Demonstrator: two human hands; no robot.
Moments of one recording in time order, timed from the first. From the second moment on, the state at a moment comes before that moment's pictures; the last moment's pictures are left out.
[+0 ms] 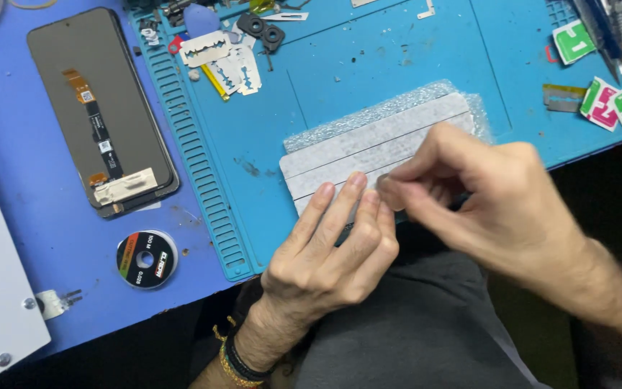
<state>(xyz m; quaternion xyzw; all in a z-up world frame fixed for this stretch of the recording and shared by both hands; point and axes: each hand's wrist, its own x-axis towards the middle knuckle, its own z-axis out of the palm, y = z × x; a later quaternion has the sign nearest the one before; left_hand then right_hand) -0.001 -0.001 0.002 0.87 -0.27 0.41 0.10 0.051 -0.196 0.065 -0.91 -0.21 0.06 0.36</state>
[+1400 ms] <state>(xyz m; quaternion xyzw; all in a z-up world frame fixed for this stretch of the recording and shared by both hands) 0.000 -0.003 -0.001 0.86 -0.28 0.41 0.09 0.064 -0.351 -0.017 -0.95 0.10 0.07 0.27</state>
